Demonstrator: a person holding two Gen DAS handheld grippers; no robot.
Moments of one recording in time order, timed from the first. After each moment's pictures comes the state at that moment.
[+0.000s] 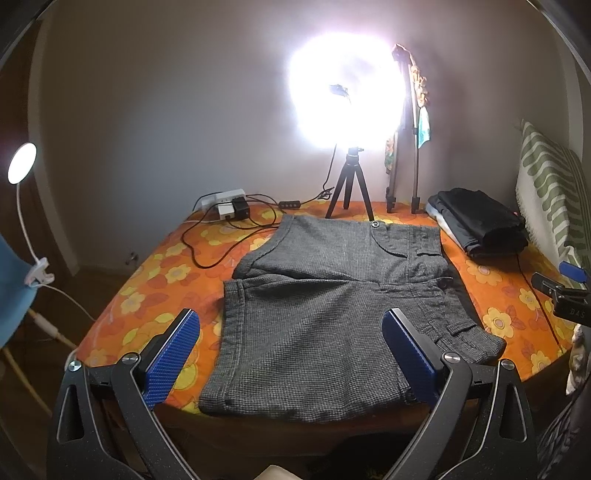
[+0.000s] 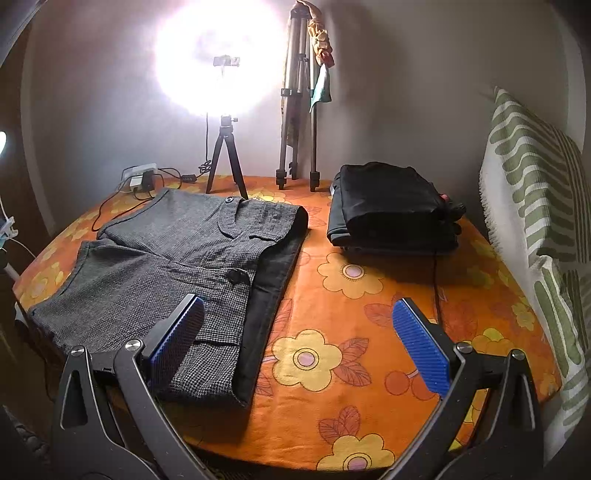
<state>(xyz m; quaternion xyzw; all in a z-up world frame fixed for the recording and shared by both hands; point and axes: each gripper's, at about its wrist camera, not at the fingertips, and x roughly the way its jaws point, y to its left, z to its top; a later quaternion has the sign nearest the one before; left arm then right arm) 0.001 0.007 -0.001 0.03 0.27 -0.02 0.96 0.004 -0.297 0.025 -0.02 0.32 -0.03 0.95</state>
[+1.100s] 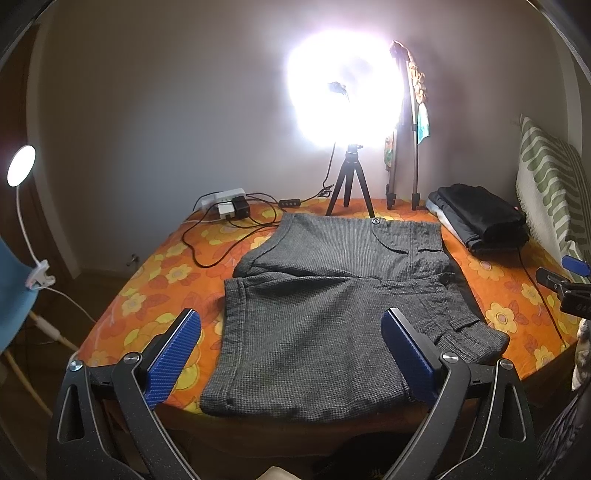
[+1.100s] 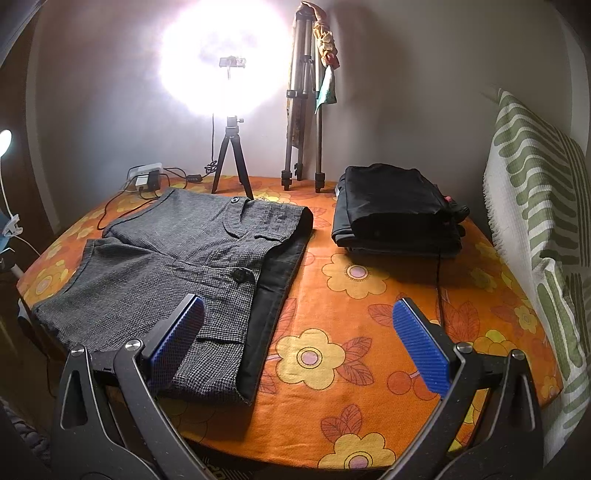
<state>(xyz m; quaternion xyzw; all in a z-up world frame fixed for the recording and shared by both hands) -0.001 0.003 -0.006 0.04 0.27 -0.01 0.96 0.002 -0.295 0.027 -0.02 0.32 -0.03 0.95</state>
